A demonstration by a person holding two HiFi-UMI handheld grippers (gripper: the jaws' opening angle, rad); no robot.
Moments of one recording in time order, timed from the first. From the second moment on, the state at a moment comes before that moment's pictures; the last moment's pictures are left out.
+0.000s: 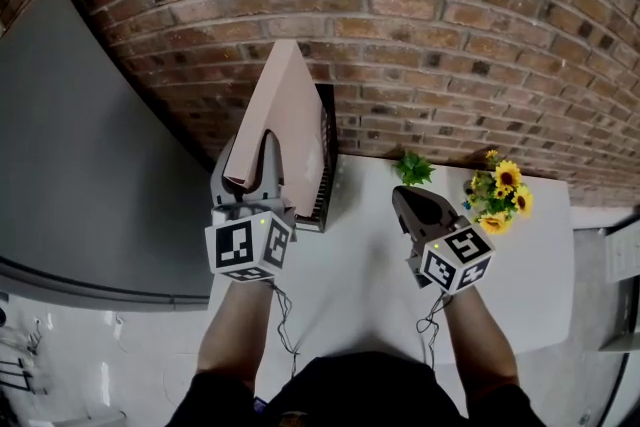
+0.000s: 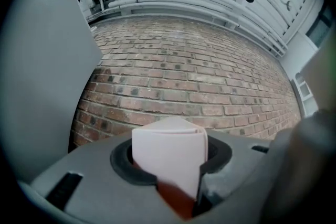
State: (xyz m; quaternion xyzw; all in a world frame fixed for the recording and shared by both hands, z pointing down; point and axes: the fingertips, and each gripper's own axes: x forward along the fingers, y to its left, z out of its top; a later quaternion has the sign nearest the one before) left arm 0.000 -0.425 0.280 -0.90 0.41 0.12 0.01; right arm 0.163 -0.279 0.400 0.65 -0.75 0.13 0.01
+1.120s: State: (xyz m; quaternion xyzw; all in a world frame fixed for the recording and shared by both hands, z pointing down) left arm 0.010 -0.425 0.326 -0.90 0.42 0.10 0.01; right arm 0.162 -0.284 0.414 0.65 -0.74 0.15 0.01
